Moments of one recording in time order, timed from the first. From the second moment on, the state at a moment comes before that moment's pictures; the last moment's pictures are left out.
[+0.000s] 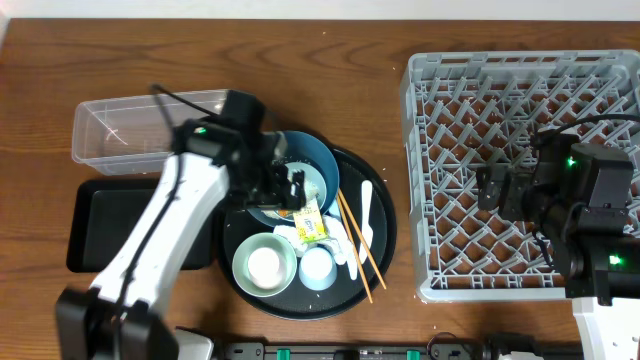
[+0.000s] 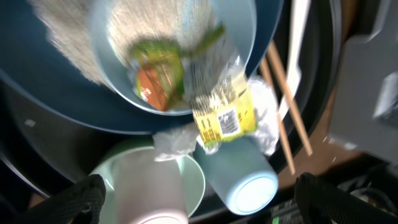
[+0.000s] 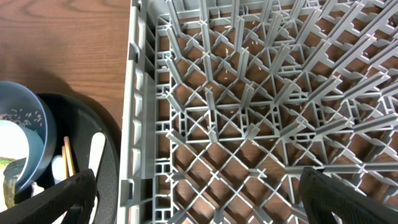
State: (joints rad) left arm -0.31 1.57 1.27 -1.21 0.33 -0.20; right arm -0.04 0.96 1.03 -0.88 -0.10 0.09
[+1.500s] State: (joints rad) left arm -0.43 1.73 1.15 -1.13 0.20 -0.22; right arm -0.04 0.96 1.03 -0.91 -0.10 0.10
